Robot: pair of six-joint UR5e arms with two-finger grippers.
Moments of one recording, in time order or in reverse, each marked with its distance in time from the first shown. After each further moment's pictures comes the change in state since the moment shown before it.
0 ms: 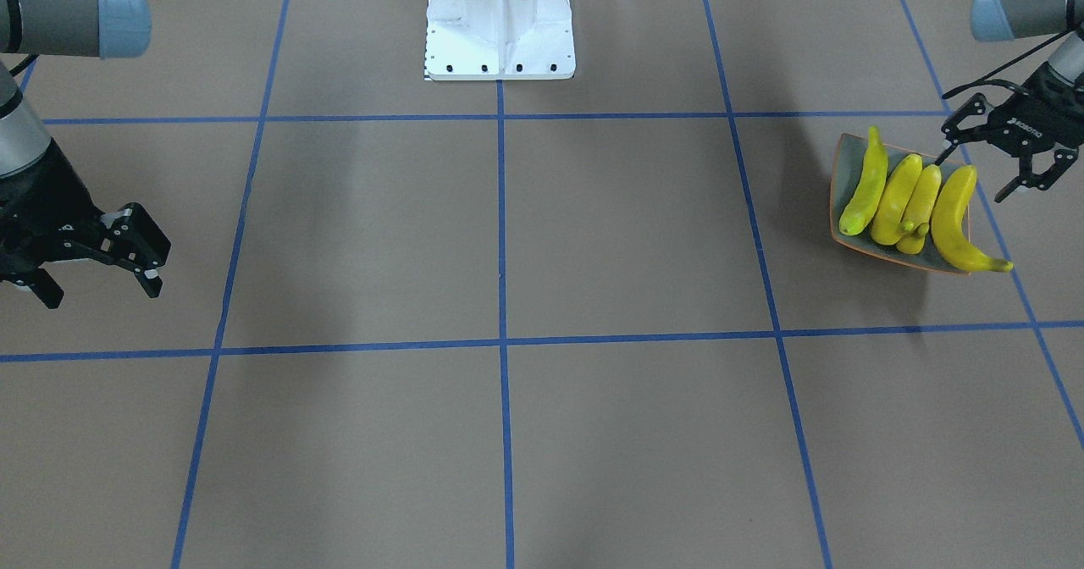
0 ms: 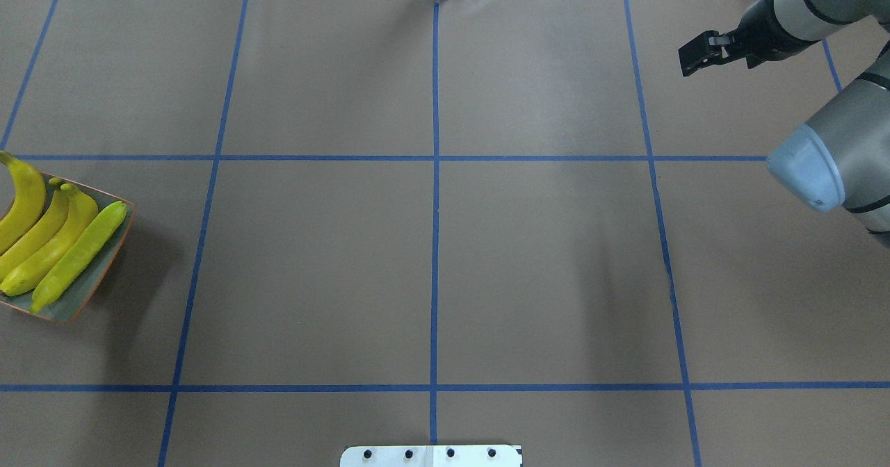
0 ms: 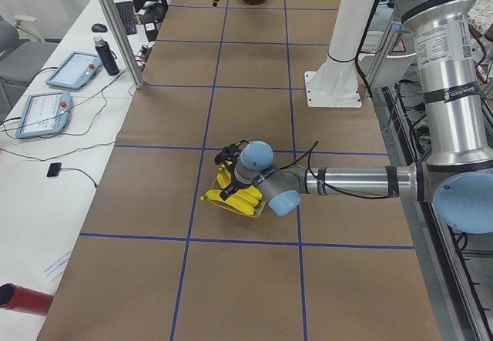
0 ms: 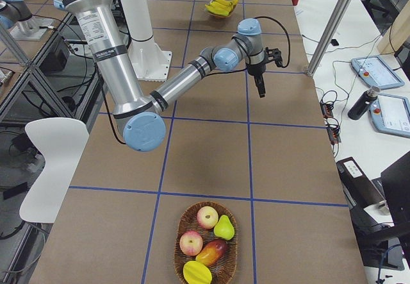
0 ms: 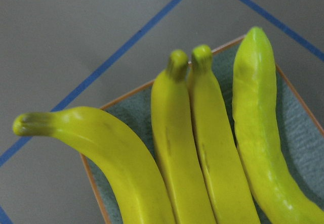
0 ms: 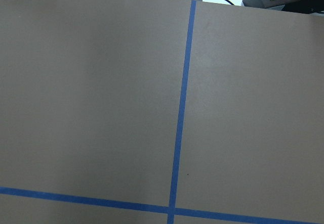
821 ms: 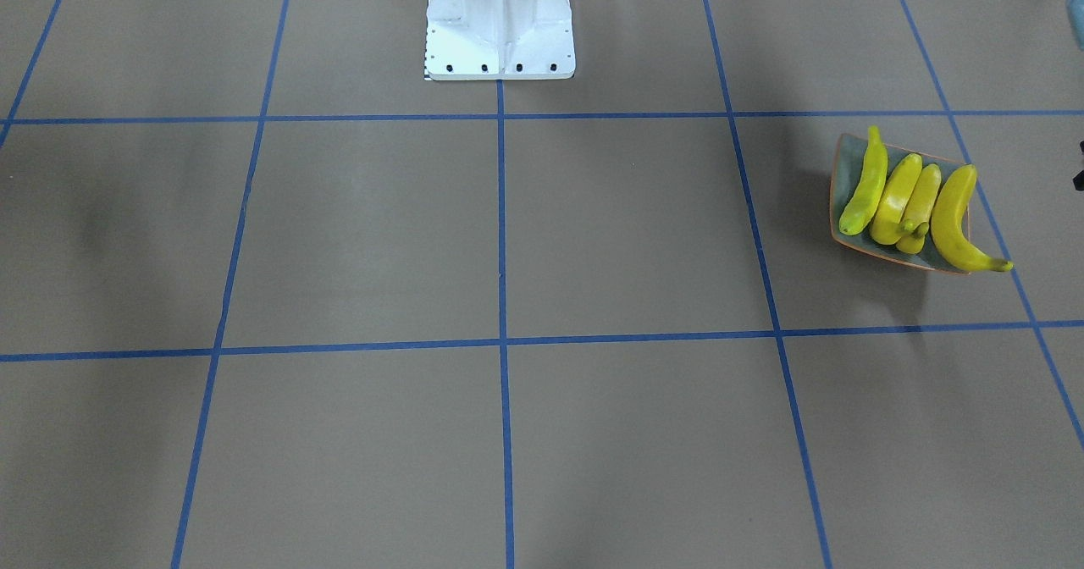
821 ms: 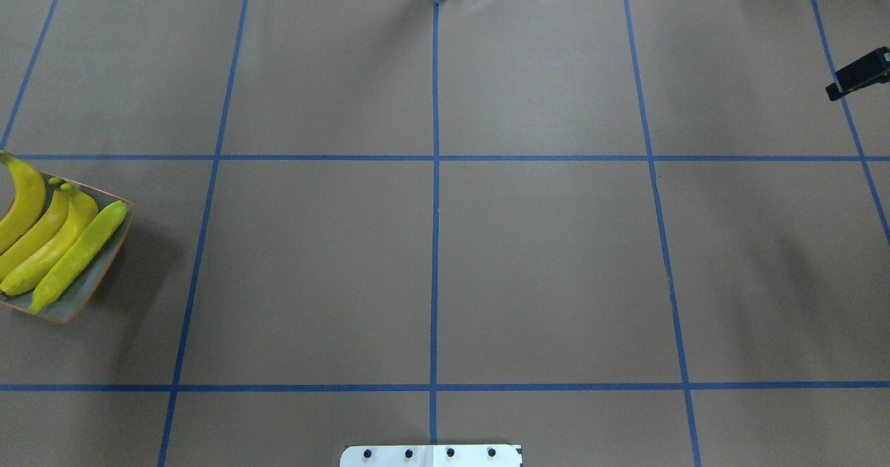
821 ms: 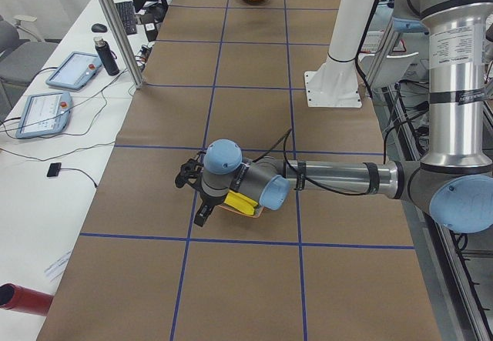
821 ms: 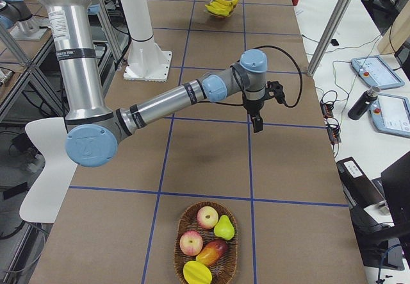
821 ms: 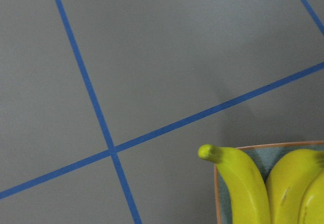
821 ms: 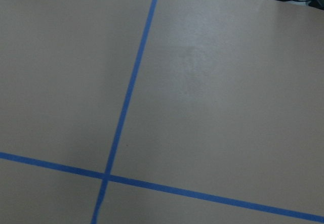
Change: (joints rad) left arm -0.323 -0.118 0.013 0.563 -0.027 0.229; right arm 0.273 -0.236 -0.012 -0.043 0.263 -0.454
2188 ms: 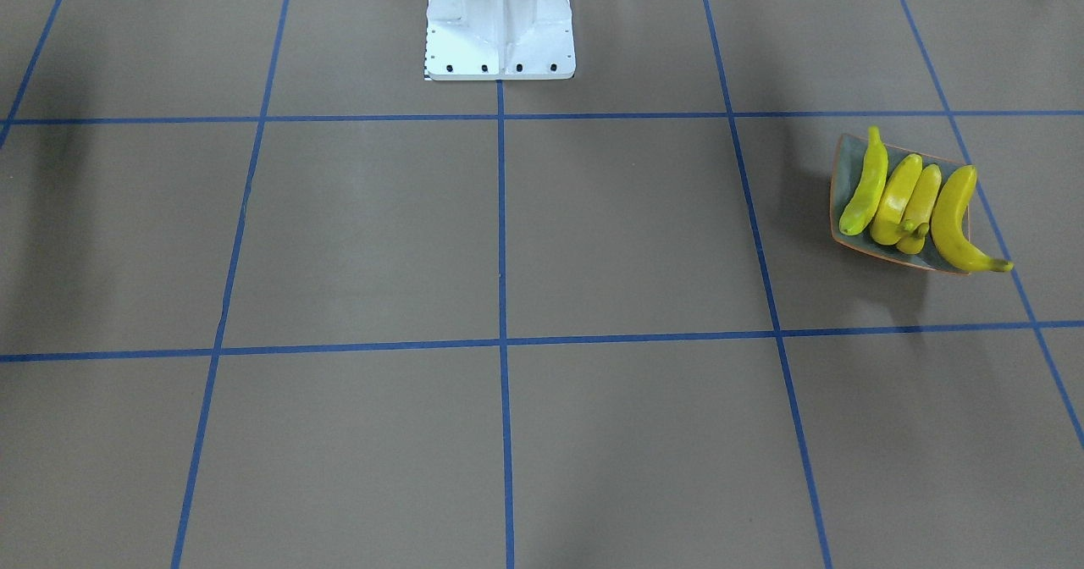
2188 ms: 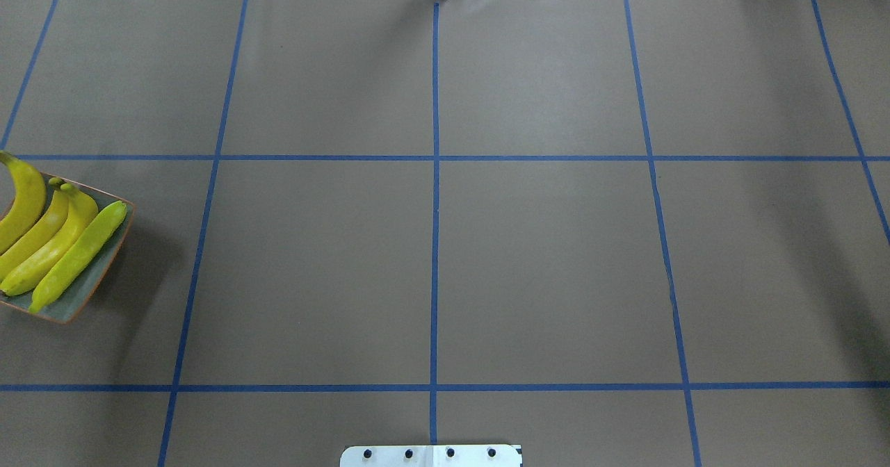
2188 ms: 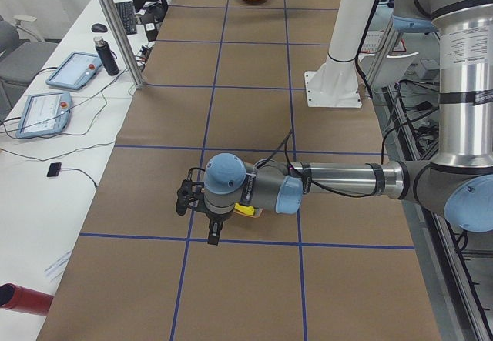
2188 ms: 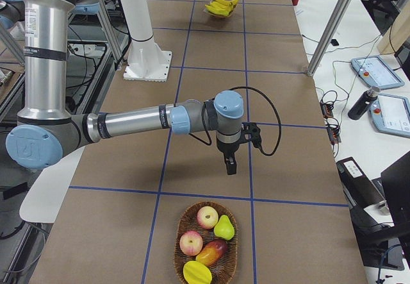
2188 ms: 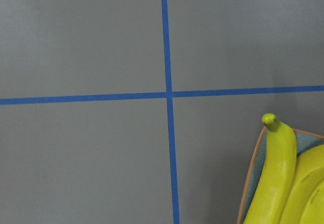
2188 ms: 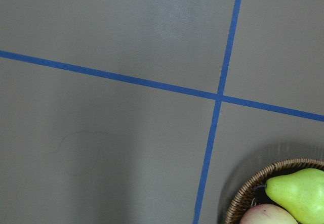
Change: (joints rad) left arm -0.102 0.038 -0.010 0.093 -0.087 -0.168; right arm 0.133 -0.222 0.001 -0.014 0.004 -0.217
